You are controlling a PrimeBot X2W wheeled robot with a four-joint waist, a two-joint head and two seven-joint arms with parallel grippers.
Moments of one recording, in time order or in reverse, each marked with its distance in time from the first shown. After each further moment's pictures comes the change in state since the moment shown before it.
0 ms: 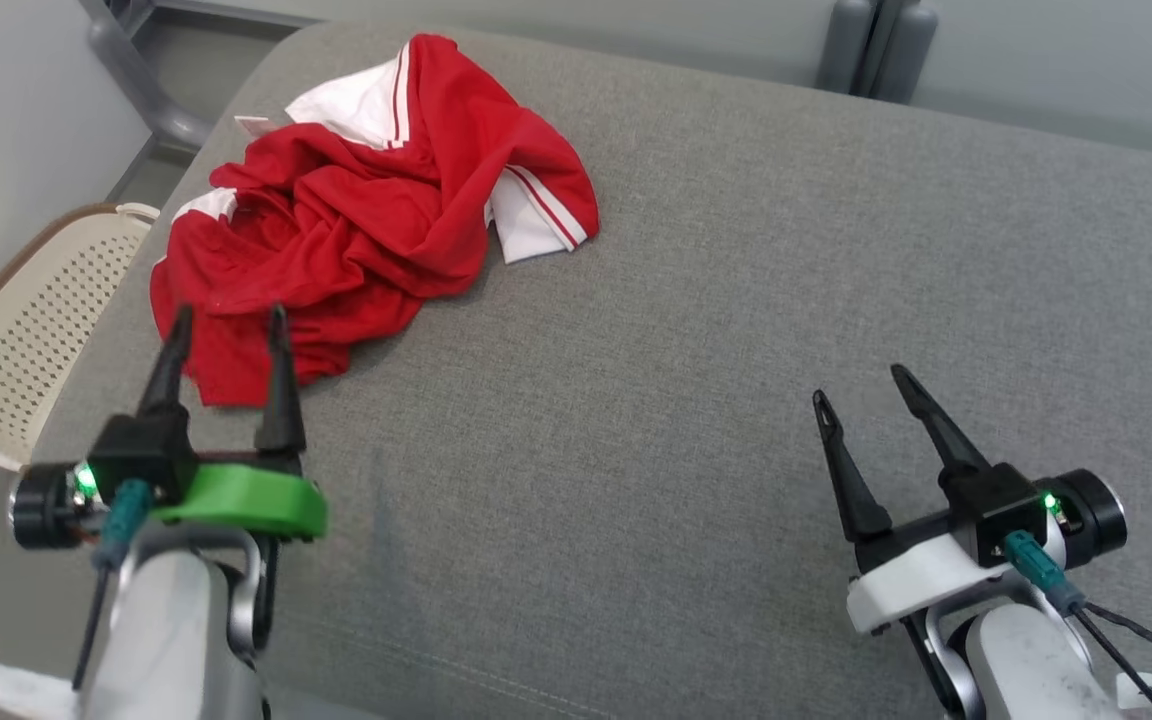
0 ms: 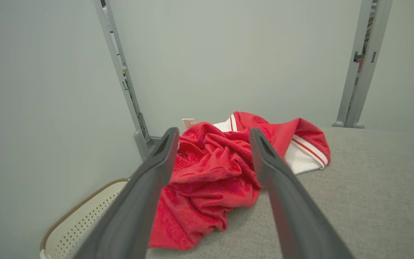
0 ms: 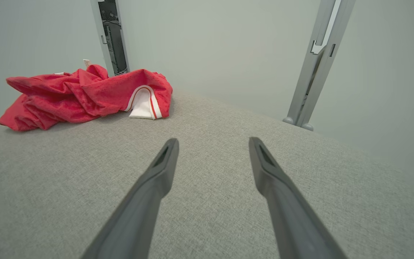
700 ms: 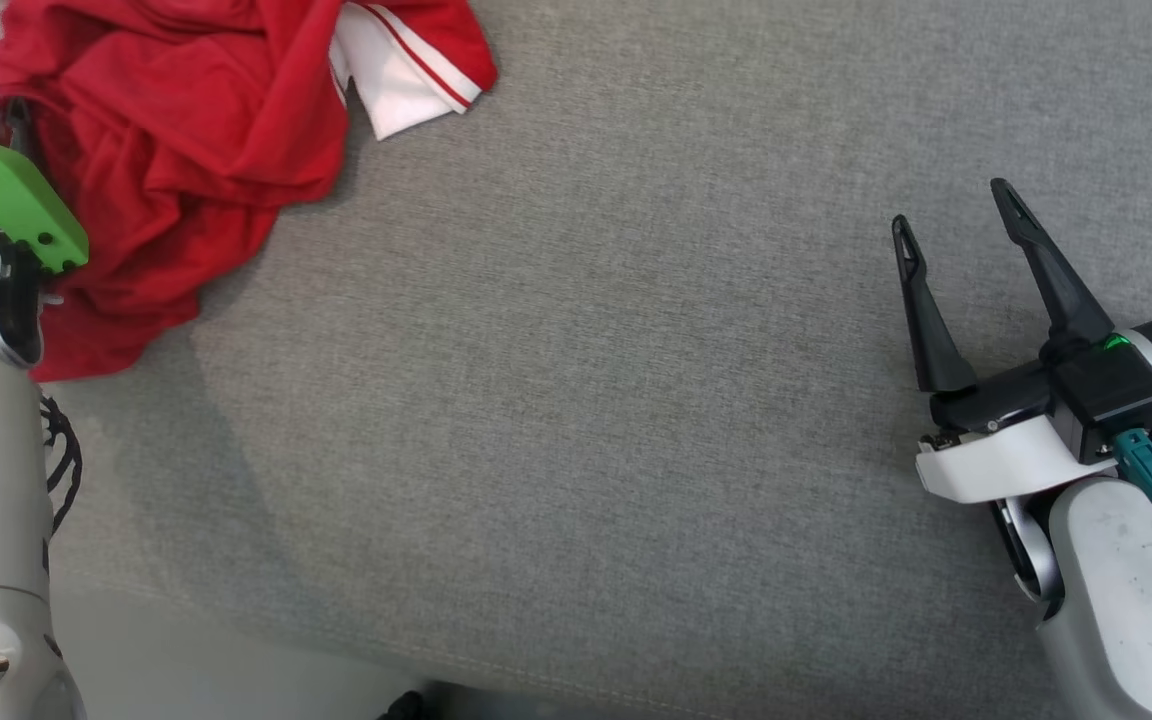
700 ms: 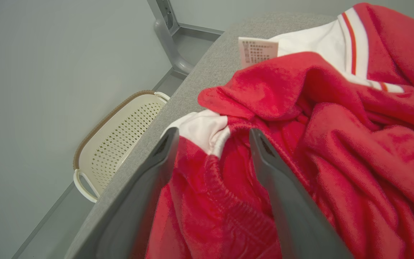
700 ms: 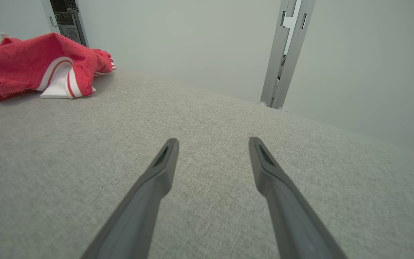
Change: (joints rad) left arm -0.689 0.188 0.155 0.651 -0.126 0.016 0.397; right arm -0.164 -0.113 -0.039 -0.166 -0.024 0.000 0.000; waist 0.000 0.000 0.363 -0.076
